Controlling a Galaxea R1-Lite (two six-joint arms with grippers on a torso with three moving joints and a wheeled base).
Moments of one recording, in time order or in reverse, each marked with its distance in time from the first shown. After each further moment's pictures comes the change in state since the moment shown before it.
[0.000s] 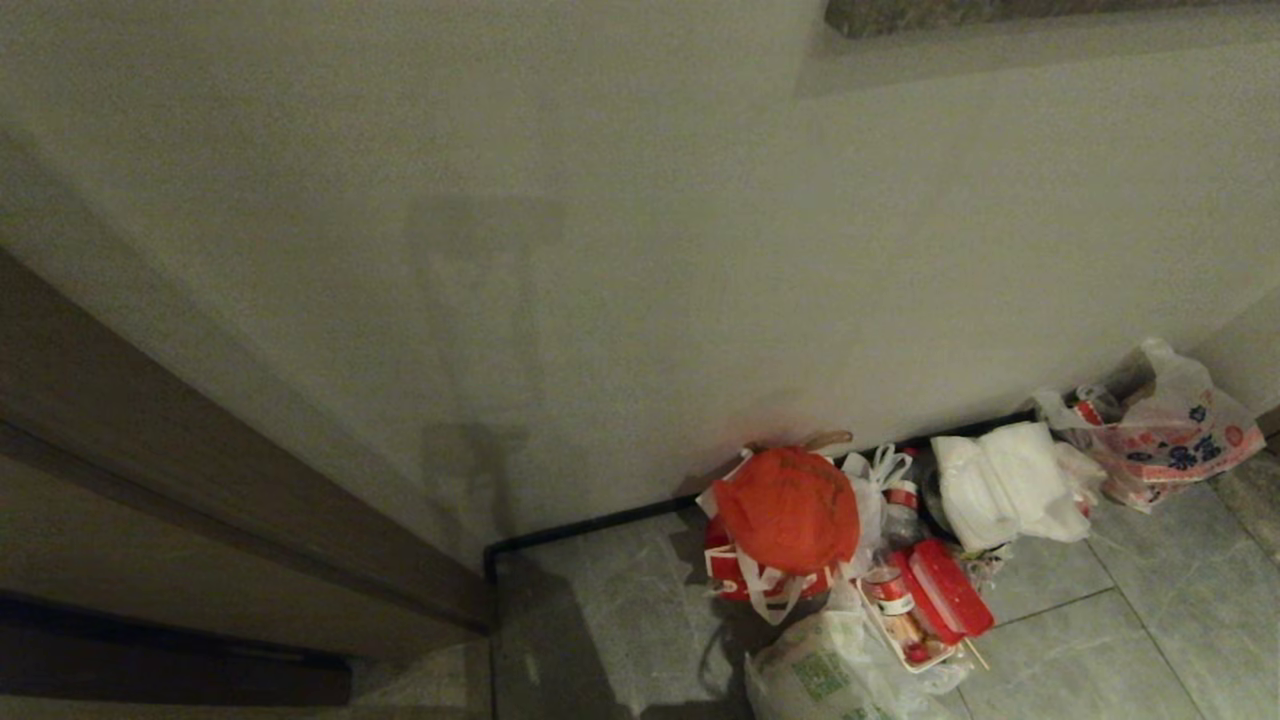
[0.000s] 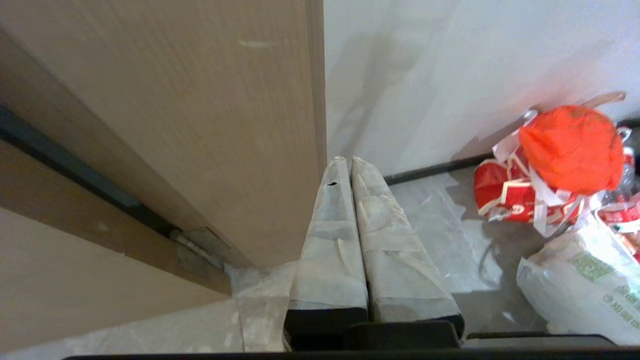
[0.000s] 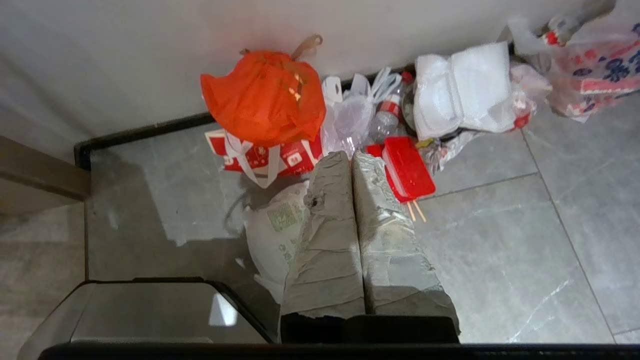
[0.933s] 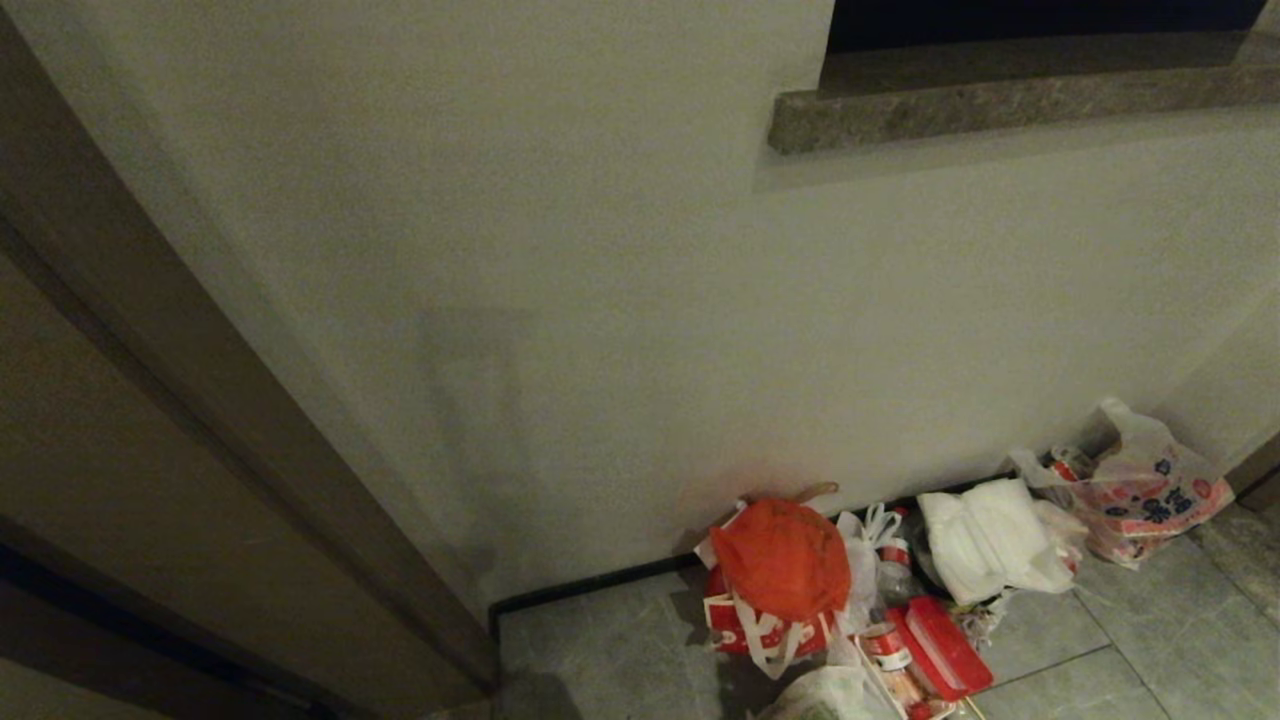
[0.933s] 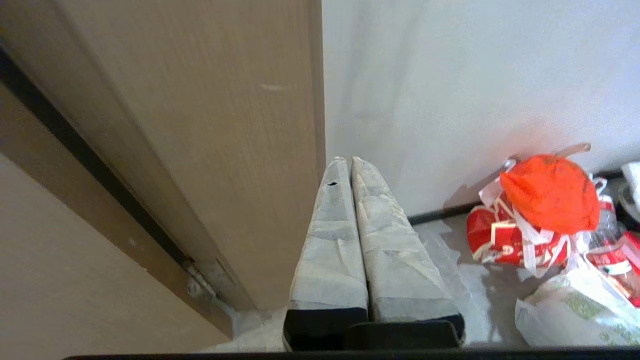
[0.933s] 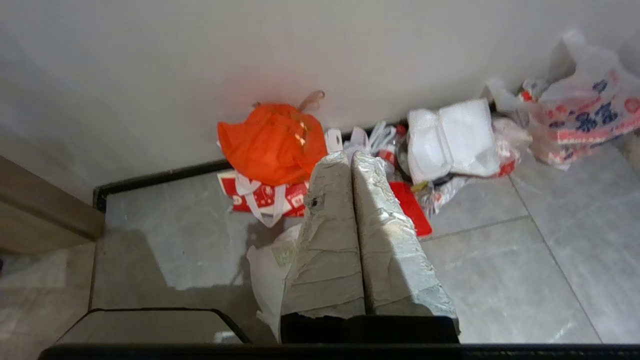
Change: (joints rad) left arm 0.001 0.000 0.000 0.000 0.000 0.000; right arm 0.000 0.000 0.000 0.000 0.001 0.001
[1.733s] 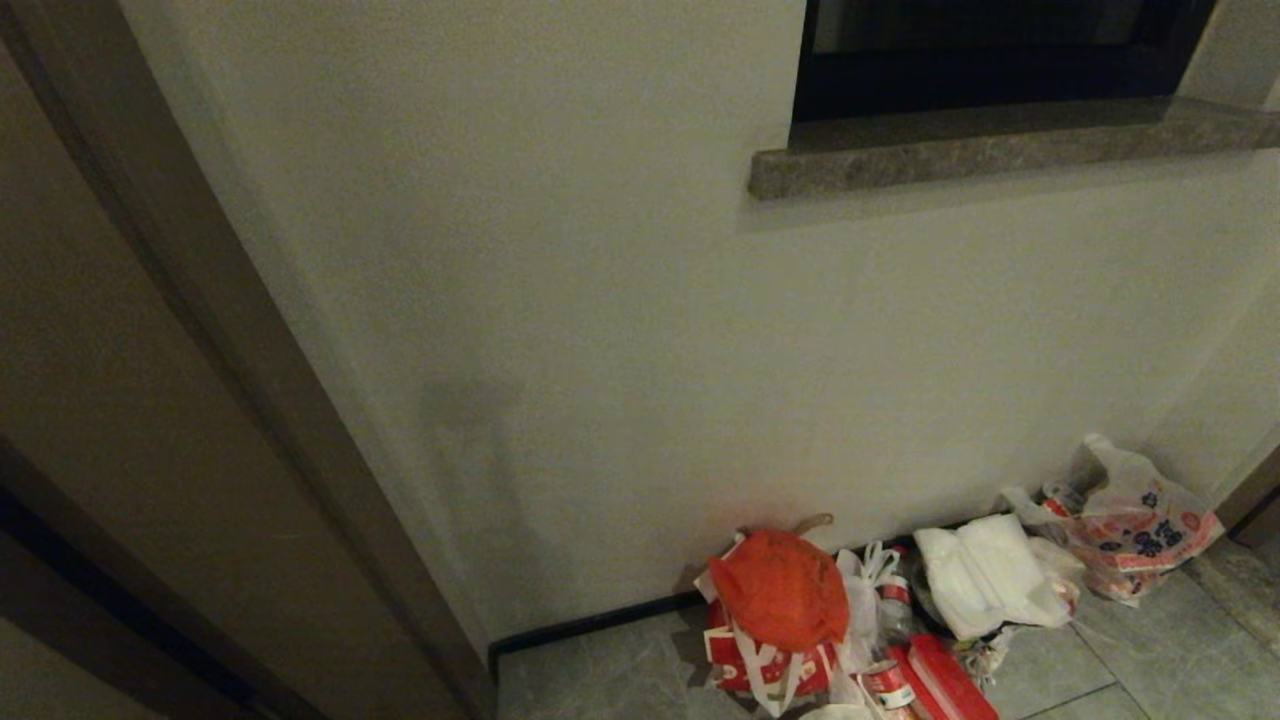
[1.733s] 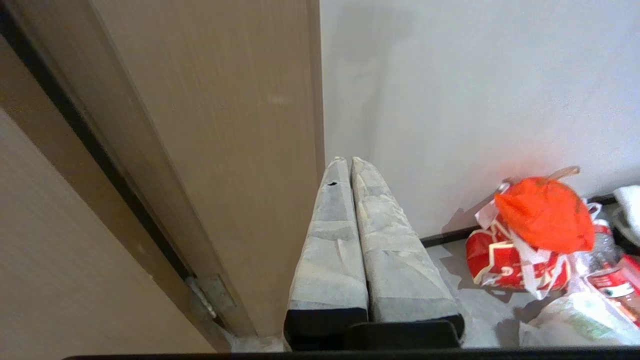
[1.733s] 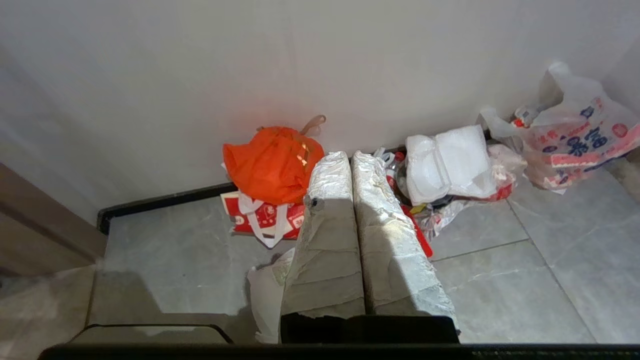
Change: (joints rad) left arm -0.001 0.000 0.000 0.000 0.000 0.003; right arm 0.000 0.000 -0.001 0.001 -0.002 0.000
